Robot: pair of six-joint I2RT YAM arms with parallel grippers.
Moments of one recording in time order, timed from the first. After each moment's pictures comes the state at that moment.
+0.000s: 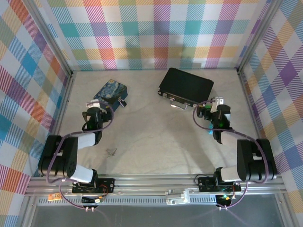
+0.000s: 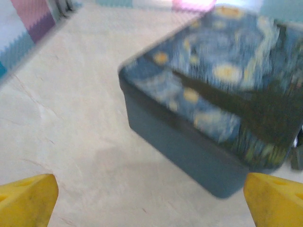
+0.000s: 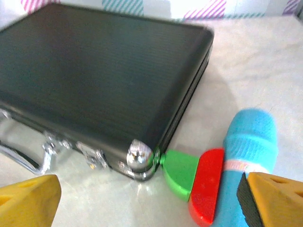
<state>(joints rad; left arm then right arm) -0.10 1.42 0.48 0.52 -0.31 -0.14 0.04 1.35 0.47 0.48 -0.01 0.05</state>
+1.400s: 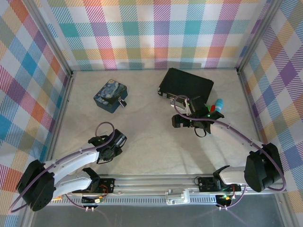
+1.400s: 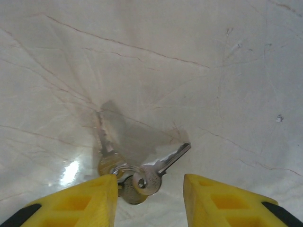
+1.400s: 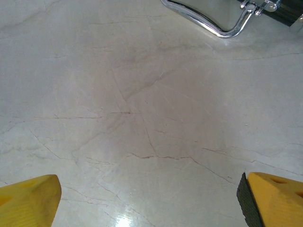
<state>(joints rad) -0.71 1.09 0.50 -0.76 -0.27 -1.20 0.49 1.30 0.91 -0.57 -0.04 0.31</state>
